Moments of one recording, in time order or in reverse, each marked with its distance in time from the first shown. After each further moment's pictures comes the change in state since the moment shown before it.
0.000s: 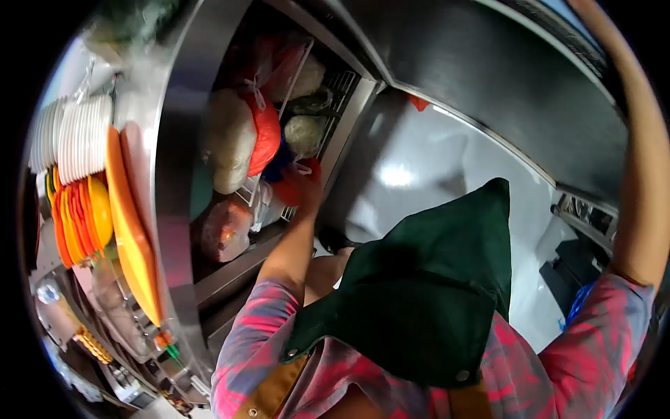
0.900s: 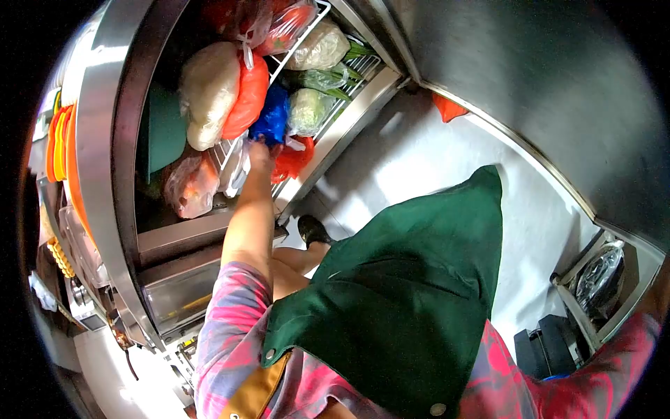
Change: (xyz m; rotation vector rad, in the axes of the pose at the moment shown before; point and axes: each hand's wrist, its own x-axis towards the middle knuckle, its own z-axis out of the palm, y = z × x) left_hand 0.059 -0.027 -0.020 -1.242 0.126 -1.118; right_hand 0.029 0.041 0.032 -0.293 0.010 -0.227
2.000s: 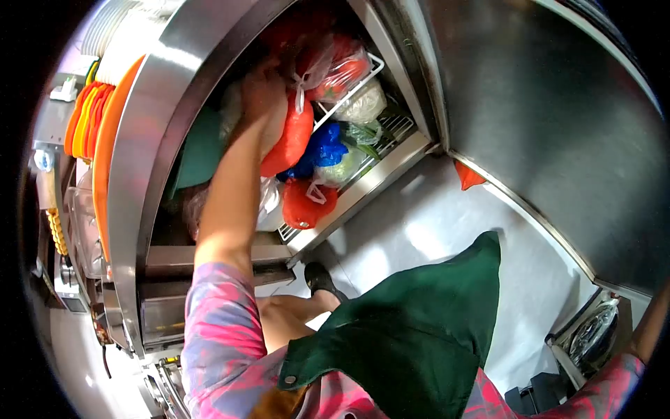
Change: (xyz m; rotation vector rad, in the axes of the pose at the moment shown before) left_hand -0.103 0.208 0.120 0.602 -0.221 0.926; right_hand 0.024 0.024 -0.016 -0.033 -0.137 0.100
